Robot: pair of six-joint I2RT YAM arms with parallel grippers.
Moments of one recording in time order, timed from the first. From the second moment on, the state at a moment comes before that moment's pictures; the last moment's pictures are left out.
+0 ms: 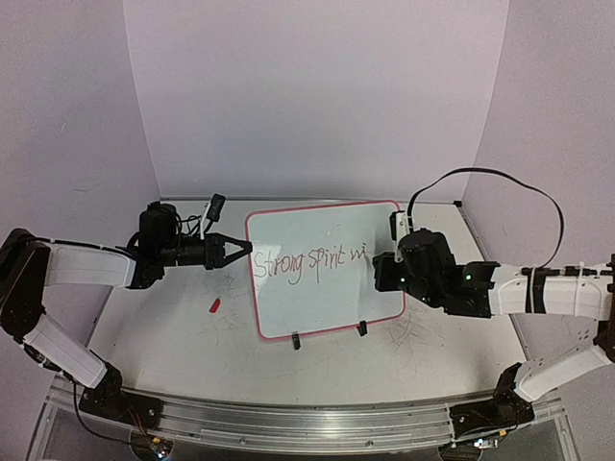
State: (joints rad) left arm -0.46 1.45 0.69 0.51 0.79 -0.41; right arm 0.90 1.32 0.78 -0.01 0.46 0.52
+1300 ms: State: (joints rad) left arm -0.46 1.45 0.69 0.51 0.79 -0.41; right arm 0.86 1.29 0.81 -0.02 0.48 0.46
